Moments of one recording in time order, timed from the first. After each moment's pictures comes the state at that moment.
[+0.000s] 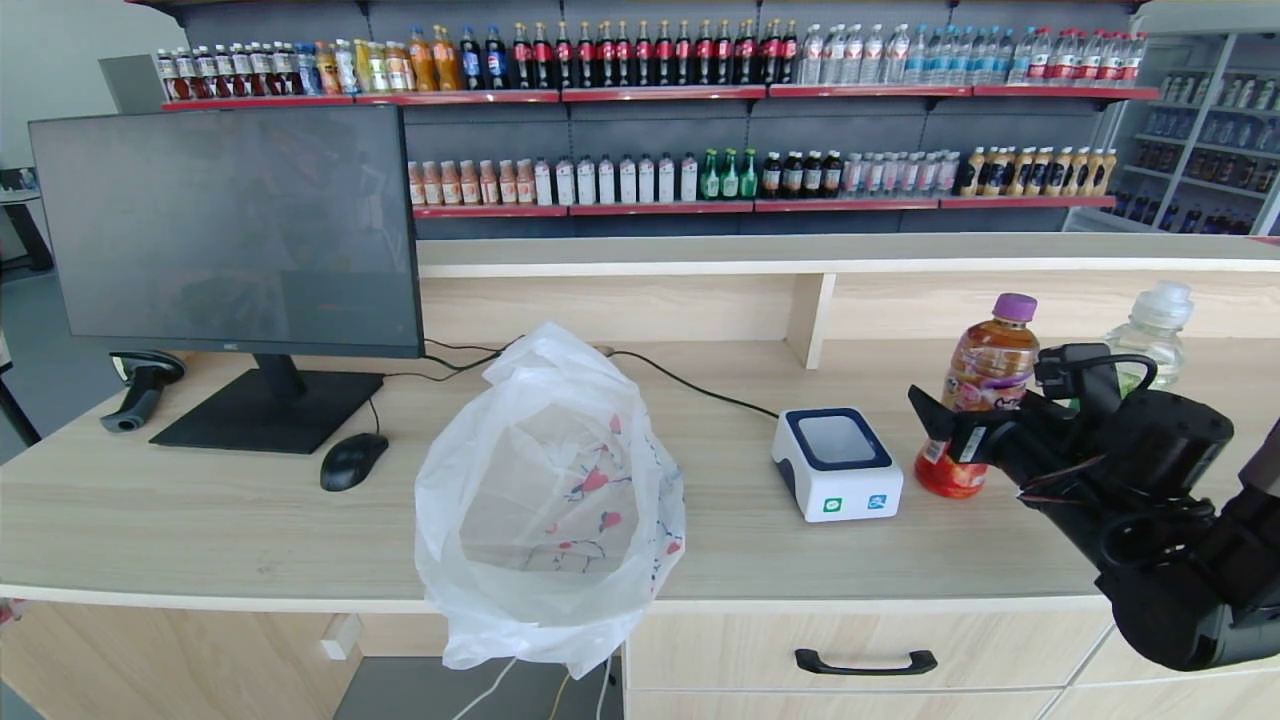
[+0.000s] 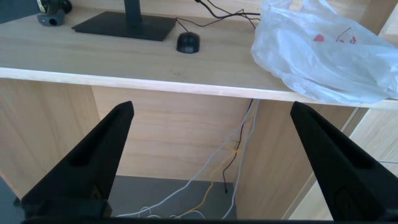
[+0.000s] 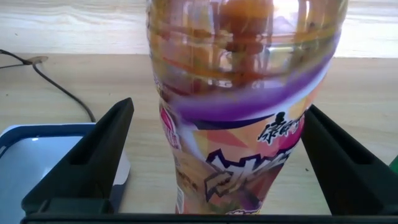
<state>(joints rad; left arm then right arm) 0.00 0.00 0.00 0.00 0.00 -0.01 0.06 2.05 -0.53 -1.57 -0.02 -0.02</state>
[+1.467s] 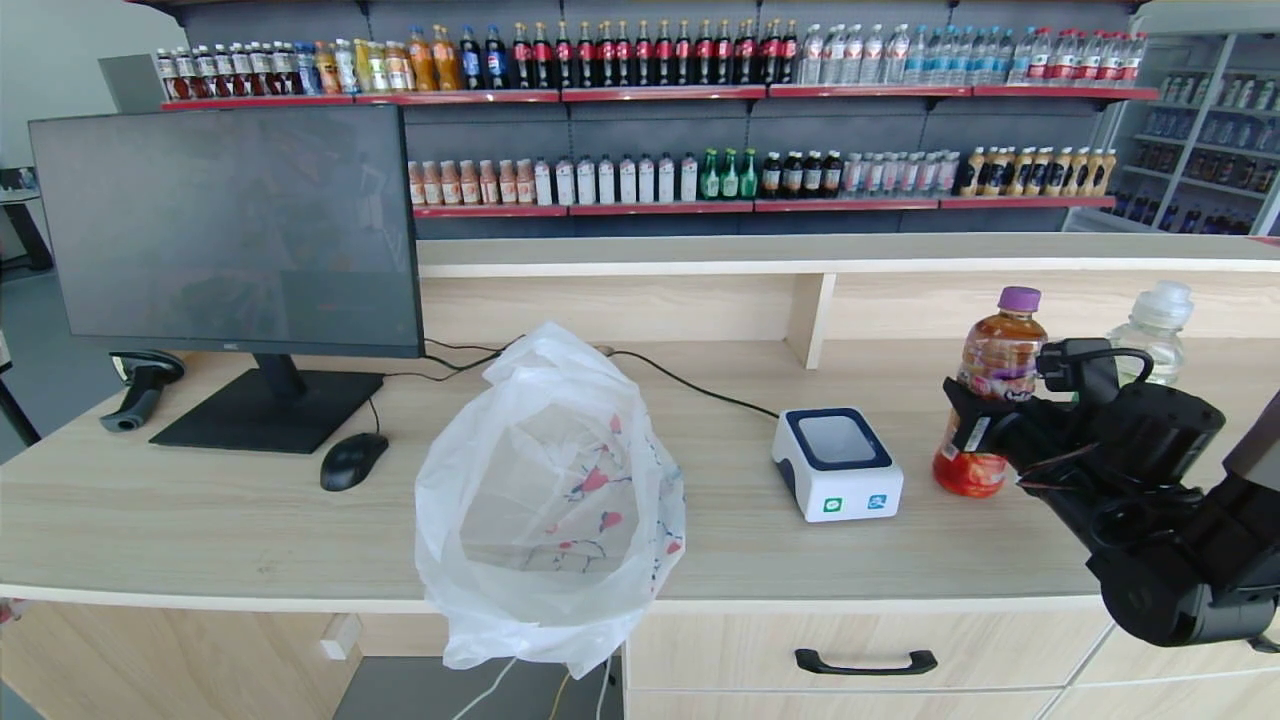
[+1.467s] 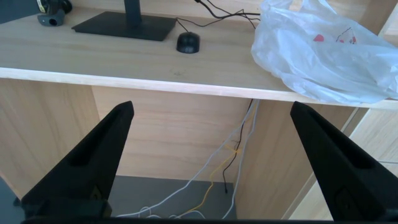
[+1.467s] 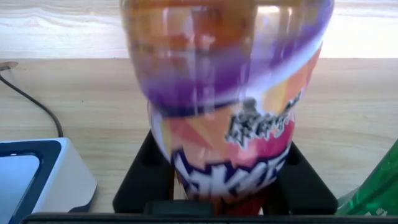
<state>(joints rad) 0.00 0.00 0.00 0.00 0.00 -0.01 0.02 2.09 -0.60 -1.56 -0.02 -0.03</state>
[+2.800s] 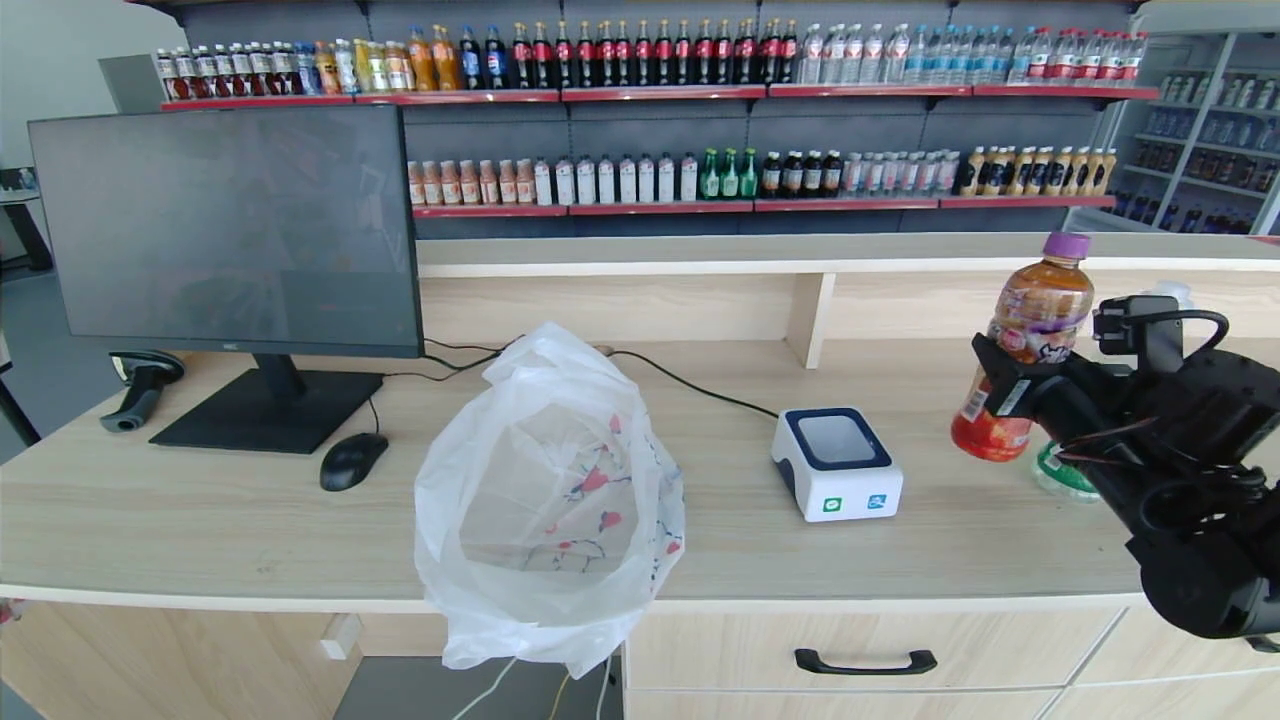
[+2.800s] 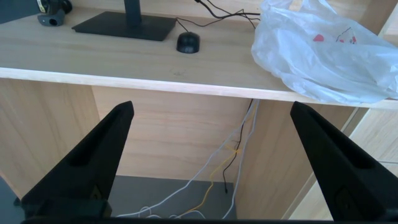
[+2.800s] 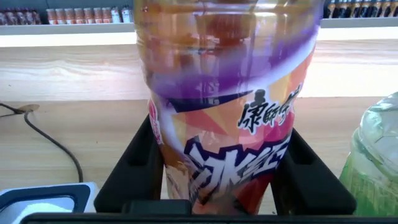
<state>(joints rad) 0.00 0.00 0.00 0.00 0.00 -0.01 0.02 1.96 -0.59 -1.57 -0.03 -0.02</state>
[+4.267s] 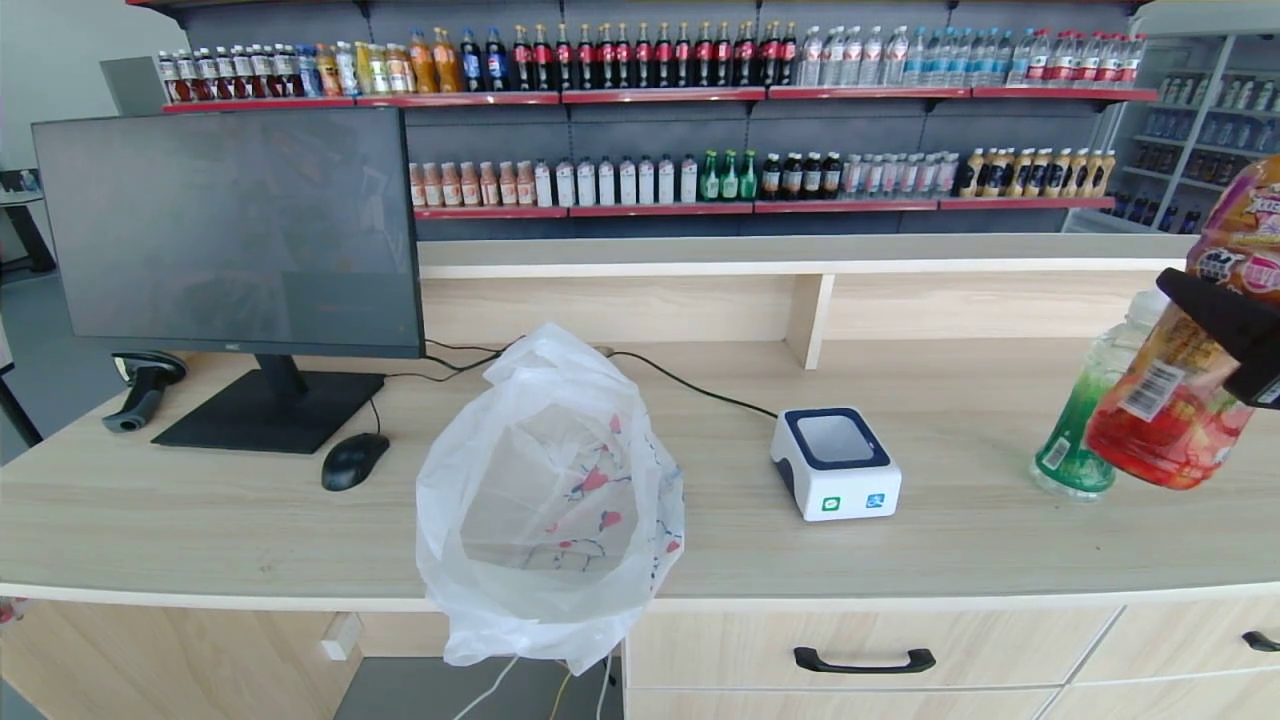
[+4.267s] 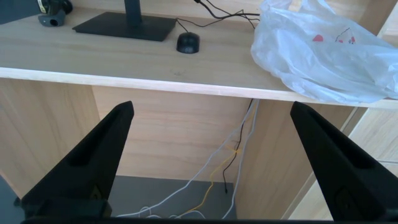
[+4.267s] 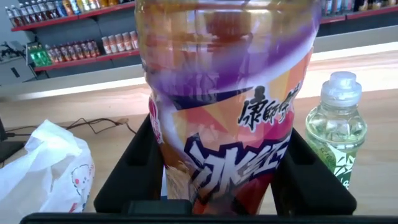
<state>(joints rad) 0.00 0.00 0.00 0.00 0.00 -0.01 0.12 1.18 -0.51 -0.87 -0.05 0.14</state>
